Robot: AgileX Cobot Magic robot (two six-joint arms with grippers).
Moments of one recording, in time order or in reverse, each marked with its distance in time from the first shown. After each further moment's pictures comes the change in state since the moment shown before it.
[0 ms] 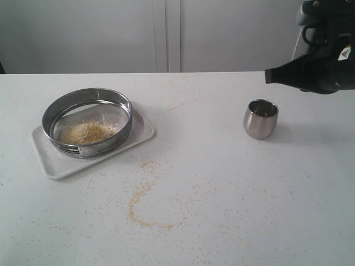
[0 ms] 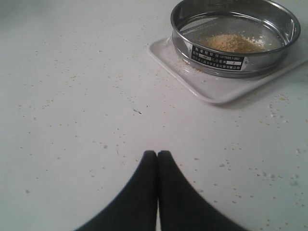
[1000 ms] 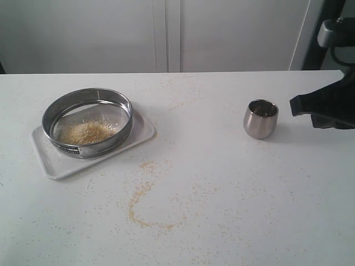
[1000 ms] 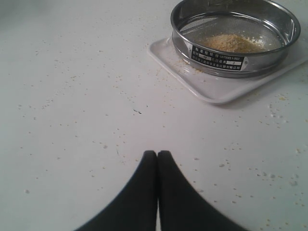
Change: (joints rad) left arm 0.000 0.000 0.000 0.000 0.000 0.000; right arm 0.000 -0.219 0.000 0.058 0.549 0.020
